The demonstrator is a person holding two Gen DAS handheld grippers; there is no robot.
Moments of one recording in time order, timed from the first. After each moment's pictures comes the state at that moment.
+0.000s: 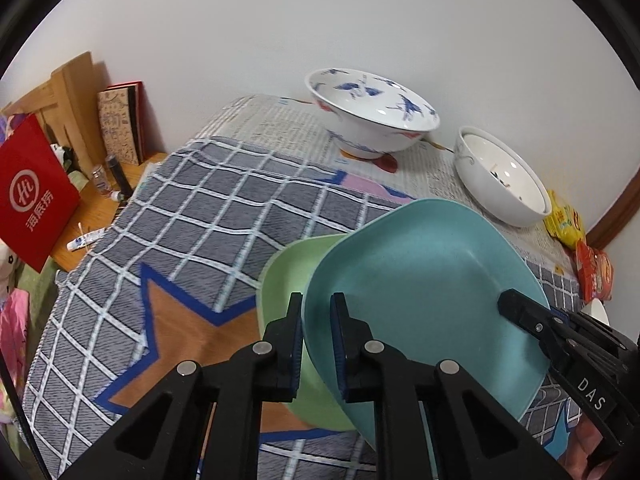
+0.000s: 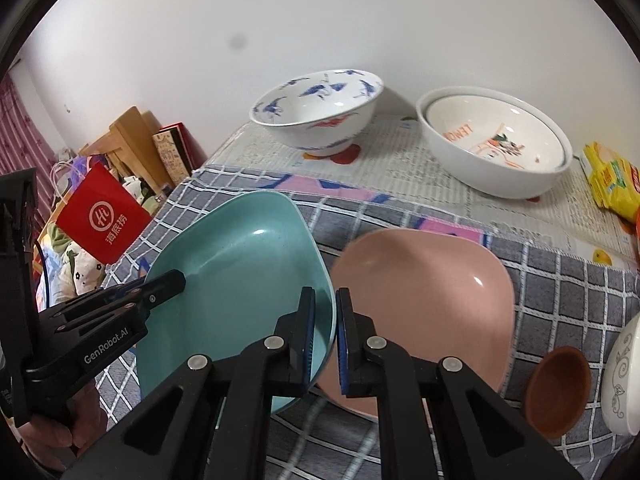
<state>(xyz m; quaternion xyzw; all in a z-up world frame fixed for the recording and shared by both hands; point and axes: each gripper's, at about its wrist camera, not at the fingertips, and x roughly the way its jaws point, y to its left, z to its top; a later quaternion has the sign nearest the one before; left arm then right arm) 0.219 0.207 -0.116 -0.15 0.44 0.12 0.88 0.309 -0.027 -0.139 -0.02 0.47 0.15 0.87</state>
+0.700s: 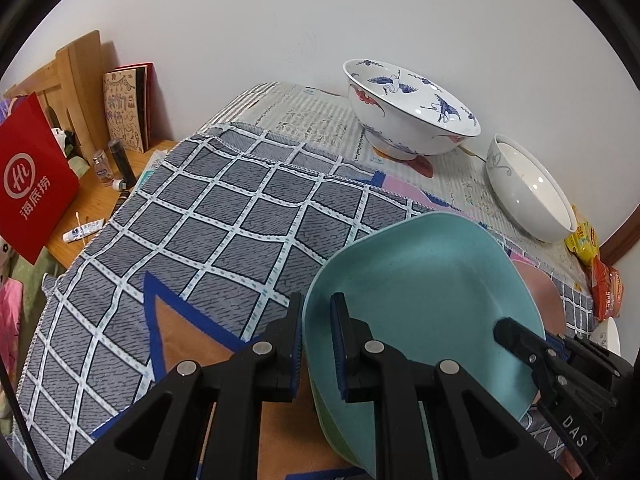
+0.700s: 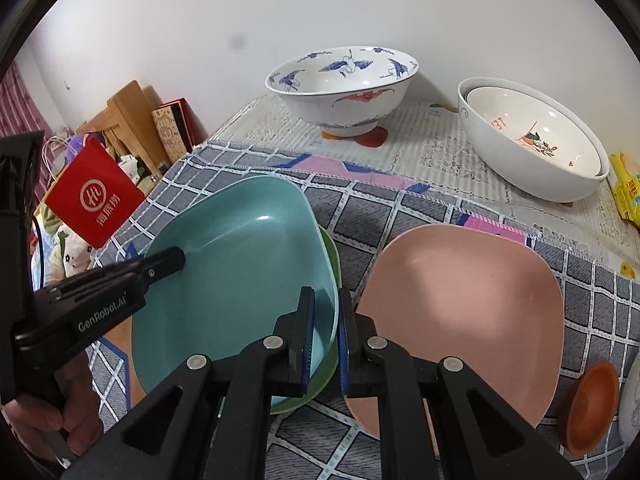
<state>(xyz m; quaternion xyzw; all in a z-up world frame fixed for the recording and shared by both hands) 0.236 0.239 -0.143 -0.16 0.44 0.13 0.87 0.324 0.005 -0.173 -0.05 0.49 0.15 0.86</state>
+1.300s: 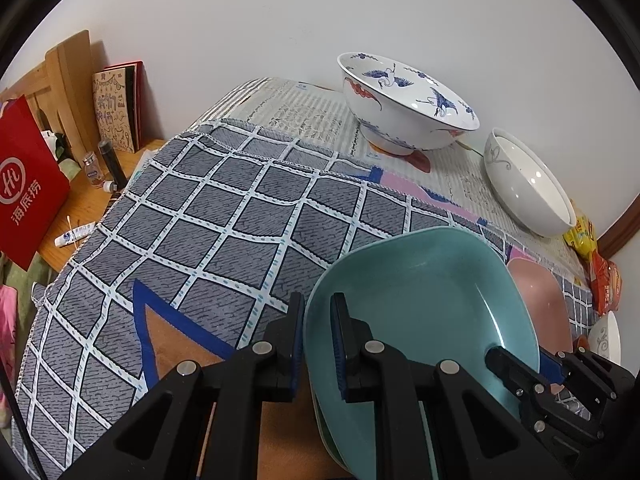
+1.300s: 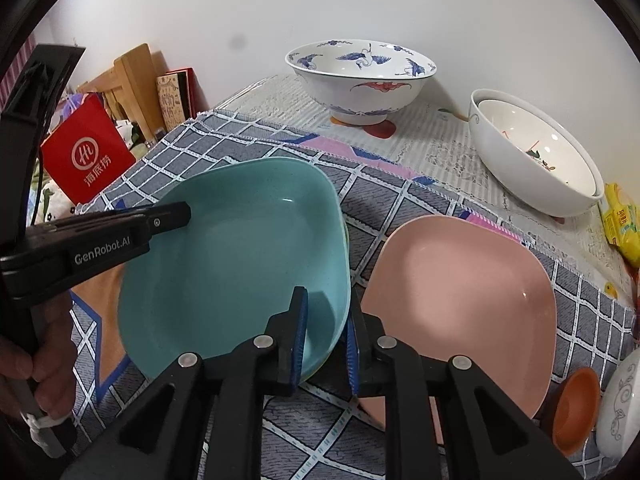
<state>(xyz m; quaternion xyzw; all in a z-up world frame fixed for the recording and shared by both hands) 0.241 0.242 -0.149 -0.16 0.45 0.11 0.87 0.305 0.018 -0.182 -0.13 0.48 0.15 0.85</state>
